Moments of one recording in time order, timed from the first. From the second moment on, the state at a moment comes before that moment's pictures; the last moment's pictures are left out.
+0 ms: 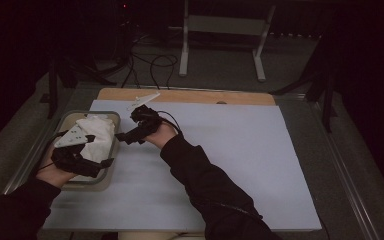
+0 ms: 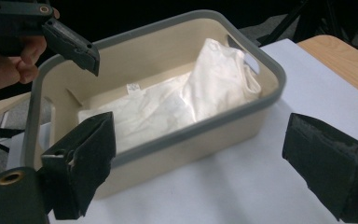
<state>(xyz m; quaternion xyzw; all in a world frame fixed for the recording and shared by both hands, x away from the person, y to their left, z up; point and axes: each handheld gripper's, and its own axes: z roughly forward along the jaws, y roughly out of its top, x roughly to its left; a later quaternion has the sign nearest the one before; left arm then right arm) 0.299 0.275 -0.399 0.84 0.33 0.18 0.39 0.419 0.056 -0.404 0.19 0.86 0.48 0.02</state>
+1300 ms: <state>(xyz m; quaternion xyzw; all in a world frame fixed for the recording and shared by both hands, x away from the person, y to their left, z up) 0.324 0.167 -0.398 0.86 0.25 0.15 0.43 0.416 -0.081 -0.409 0.23 0.85 0.47 0.06</state>
